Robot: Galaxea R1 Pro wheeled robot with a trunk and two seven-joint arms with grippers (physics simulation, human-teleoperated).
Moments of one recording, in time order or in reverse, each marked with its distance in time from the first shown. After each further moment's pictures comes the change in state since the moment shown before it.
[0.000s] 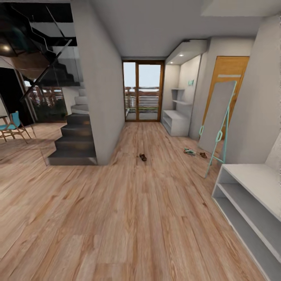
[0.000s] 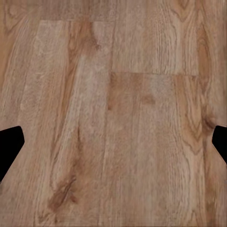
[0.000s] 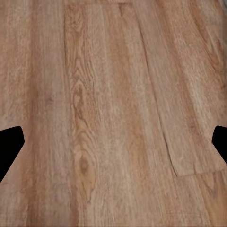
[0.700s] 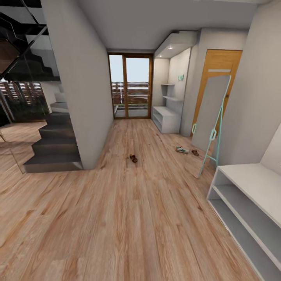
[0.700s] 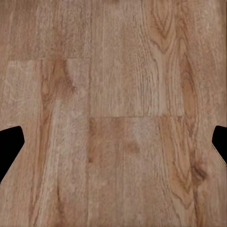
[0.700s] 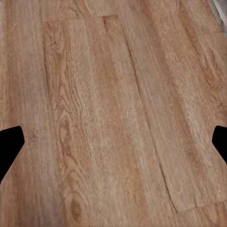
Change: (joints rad) left arm -0.001 0.000 0.000 0.000 0.000 0.000 0.001; right arm 0.000 0.000 0.004 0.000 0.001 0.000 0.002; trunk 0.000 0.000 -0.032
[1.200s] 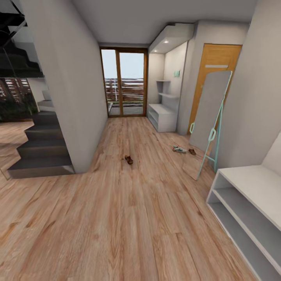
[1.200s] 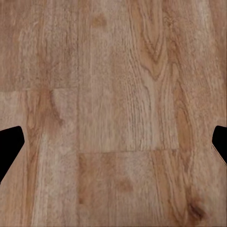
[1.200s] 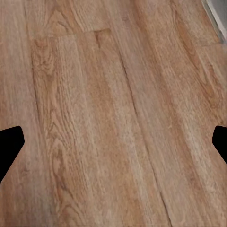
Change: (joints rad) left arm 0.001 0.000 0.000 0.000 -0.001 0.000 0.000; right arm 0.000 0.000 -0.002 -0.001 0.000 0.000 -0.003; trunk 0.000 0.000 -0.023
